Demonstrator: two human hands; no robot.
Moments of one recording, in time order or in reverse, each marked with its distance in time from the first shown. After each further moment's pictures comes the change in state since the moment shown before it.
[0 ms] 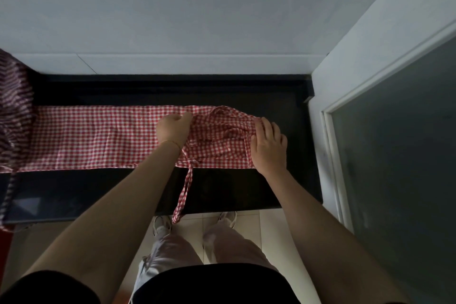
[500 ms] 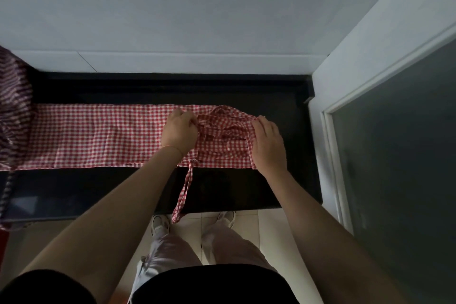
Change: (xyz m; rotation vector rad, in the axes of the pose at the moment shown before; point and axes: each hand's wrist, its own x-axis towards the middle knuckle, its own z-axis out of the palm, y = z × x) left_hand 0.005 -0.018 0.003 0.408 -0.027 0.547; right_hand -0.002 -0.007 -0.008 0.131 0.143 -0.094
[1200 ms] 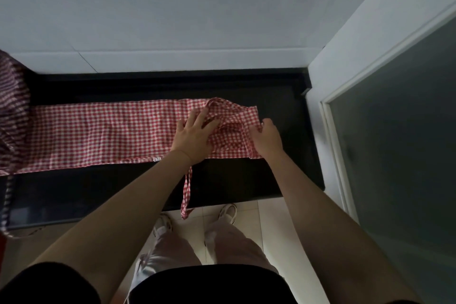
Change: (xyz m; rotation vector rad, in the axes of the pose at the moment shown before) left_hand -0.019 -0.005 0.004 0.553 -0.375 0.365; right_hand 0.015 -0.035 -0.021 0.473 -0.257 0.656
